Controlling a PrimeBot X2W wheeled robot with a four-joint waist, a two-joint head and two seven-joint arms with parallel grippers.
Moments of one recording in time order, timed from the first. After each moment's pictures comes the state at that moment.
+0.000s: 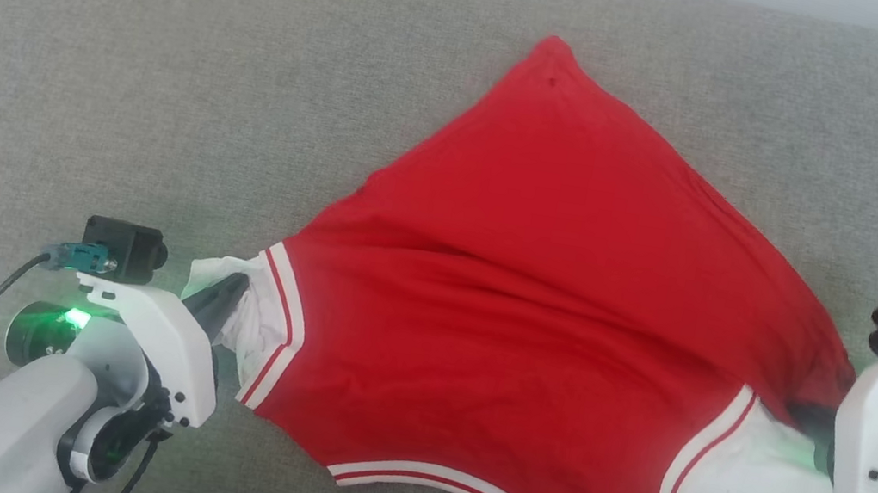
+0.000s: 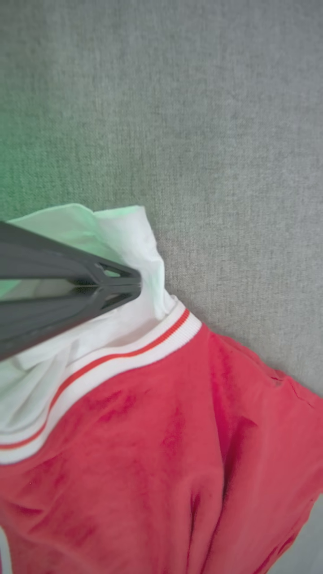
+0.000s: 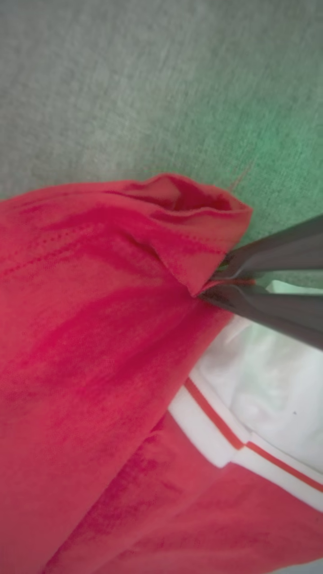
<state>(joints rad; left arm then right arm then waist) -0.49 0.60 -0.74 0.34 -1.03 0.09 0.04 -0.33 -0.58 0.24 0.20 0.76 0.13 0.84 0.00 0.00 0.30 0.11</state>
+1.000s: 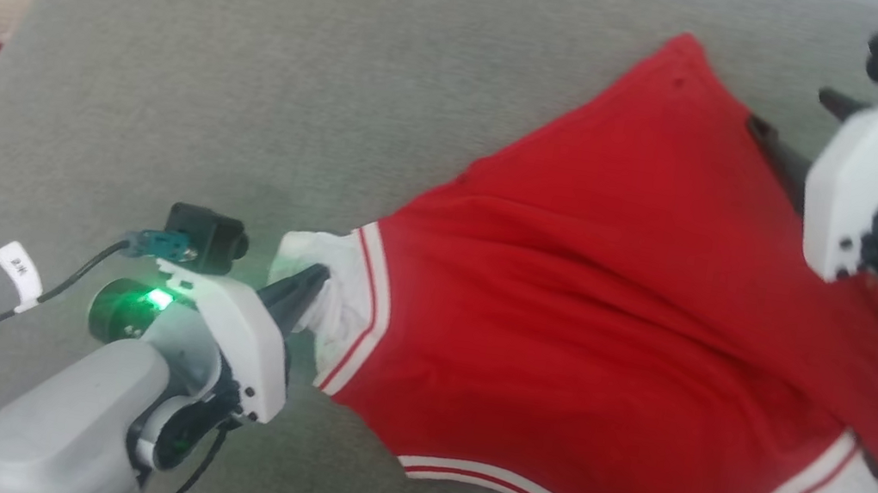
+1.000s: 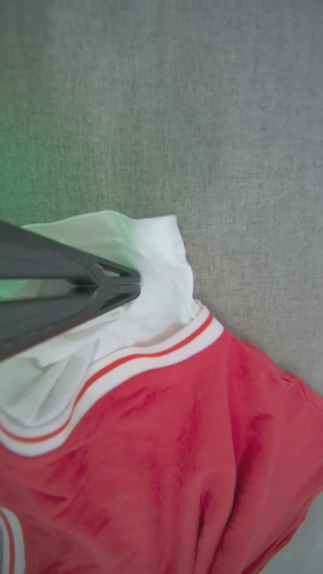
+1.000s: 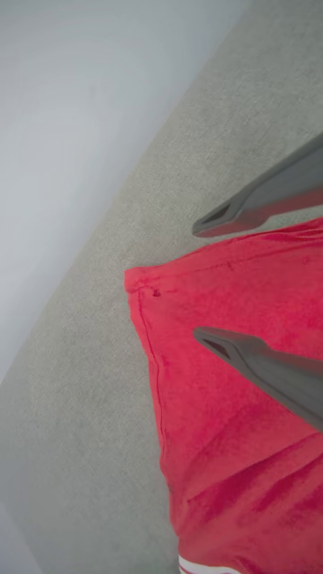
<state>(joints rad) -0.56 0.51 -0.79 0.34 -1.00 0.06 0.05 -0.77 -0.47 0.34 0.16 0.52 0.13 0.69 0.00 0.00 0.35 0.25</state>
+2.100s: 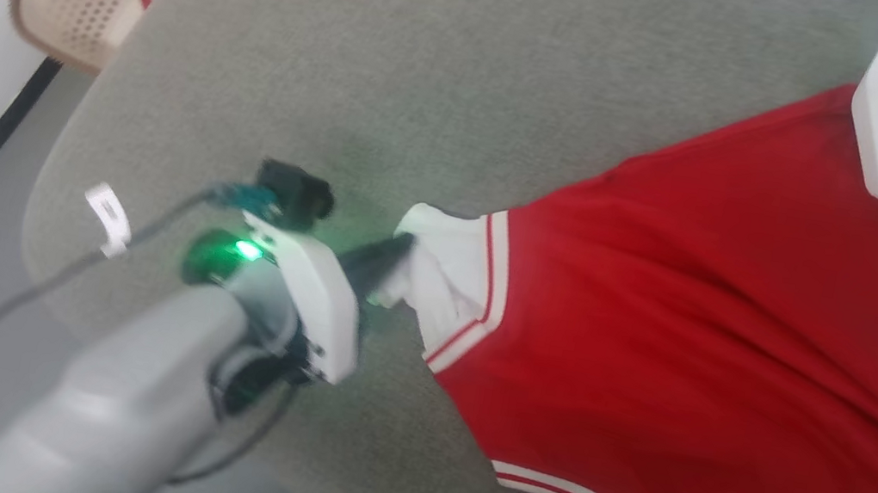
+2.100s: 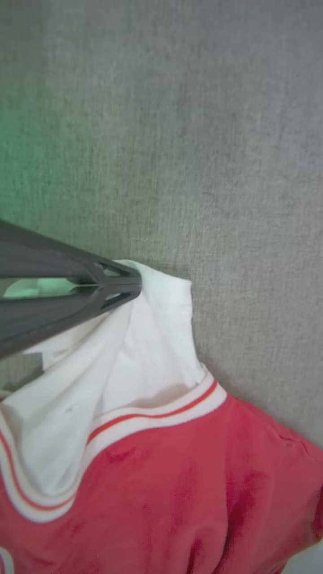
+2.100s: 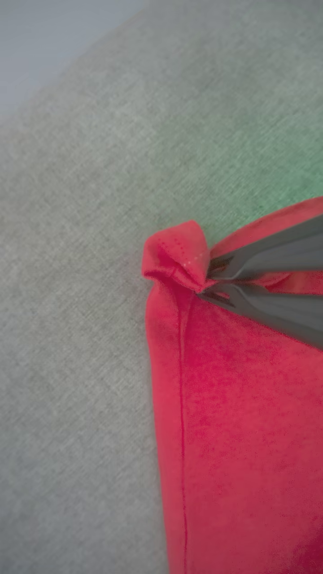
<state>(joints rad) -0.72 0.32 -0.85 0.57 -1.00 -0.10 0.02 -1.26 -0.48 0.84 0.92 0.72 0.13 0.74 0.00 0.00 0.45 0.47</state>
